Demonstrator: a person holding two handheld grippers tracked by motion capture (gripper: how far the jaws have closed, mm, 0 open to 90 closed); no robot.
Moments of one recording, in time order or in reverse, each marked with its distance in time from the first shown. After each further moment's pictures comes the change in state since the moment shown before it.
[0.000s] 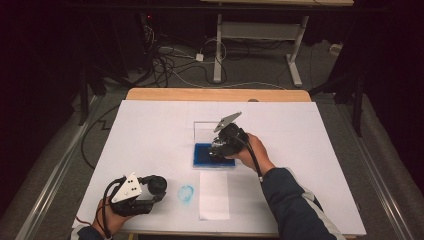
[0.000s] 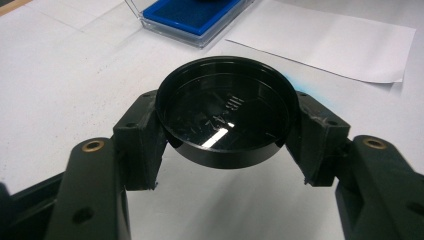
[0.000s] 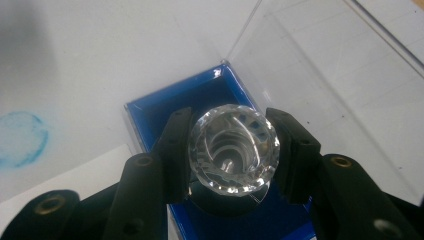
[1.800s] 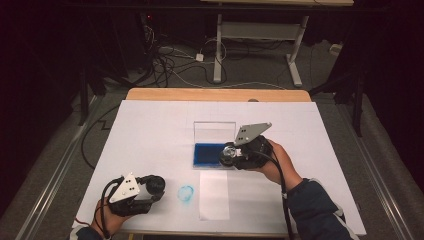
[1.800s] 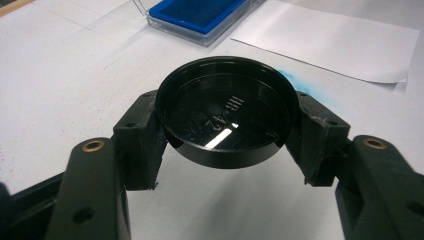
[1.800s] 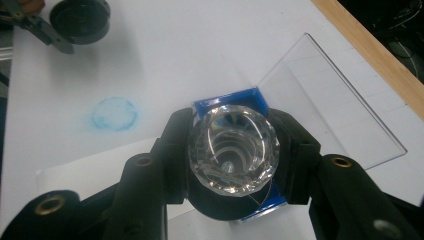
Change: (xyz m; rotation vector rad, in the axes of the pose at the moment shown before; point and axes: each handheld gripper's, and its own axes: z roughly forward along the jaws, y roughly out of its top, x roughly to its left) left arm 0.002 -0.002 -0.003 -0.005 0.010 -0.014; right arm 0.039 -0.019 -0.090 -0.159 -0.002 -0.148
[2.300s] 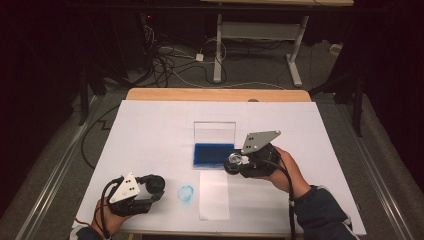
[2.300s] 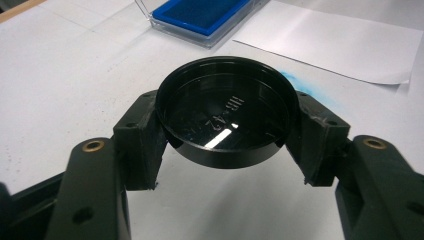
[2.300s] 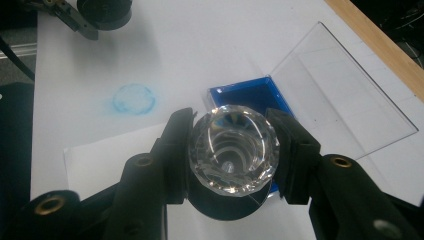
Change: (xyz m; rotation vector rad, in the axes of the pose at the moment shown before) left arm -0.002 0.001 0.000 0.002 0.012 0.007; right arm 0.013 -0.015 -0.015 -0.007 0.023 -0.008
